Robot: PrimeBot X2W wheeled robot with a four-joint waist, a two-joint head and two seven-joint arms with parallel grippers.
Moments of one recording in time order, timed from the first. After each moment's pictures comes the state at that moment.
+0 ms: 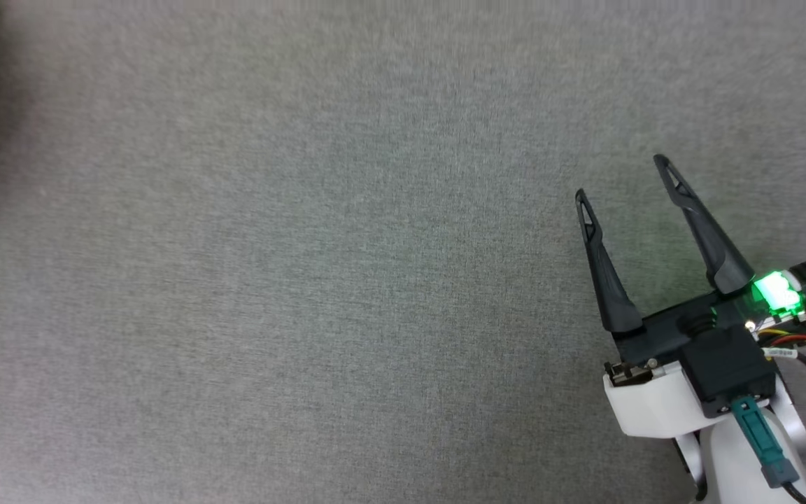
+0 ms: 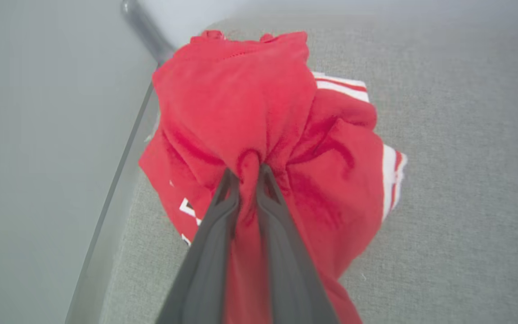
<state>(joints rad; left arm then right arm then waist) -0.93 1.03 -0.58 0.60 -1.19 -0.13 0.26 -0.22 -0.05 0.16 -0.18 -0.33 0.13 -0.26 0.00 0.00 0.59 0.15</state>
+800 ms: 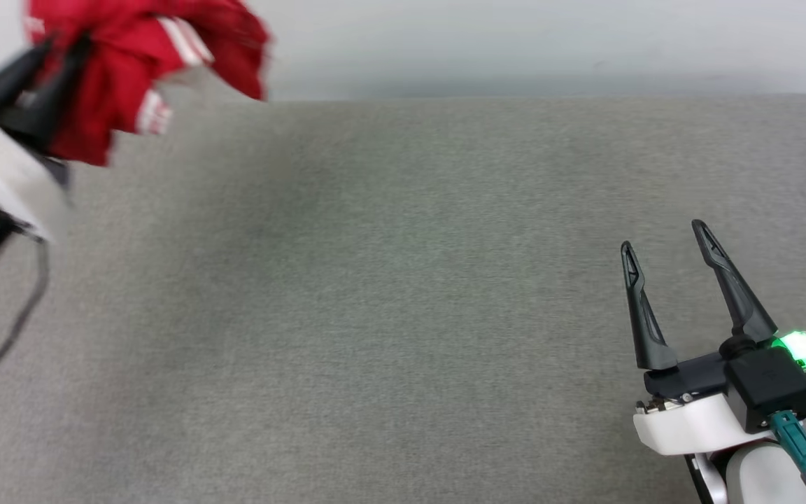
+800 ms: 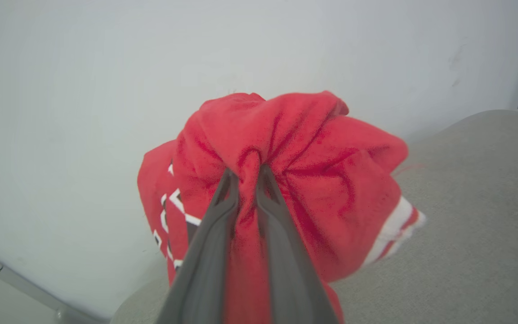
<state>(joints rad) -0.95 0.97 -0.78 0.21 -0.94 -0.10 -0.09 -0.10 -0.05 0.06 -0.10 -0.20 0.13 -0.26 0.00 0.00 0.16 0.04</state>
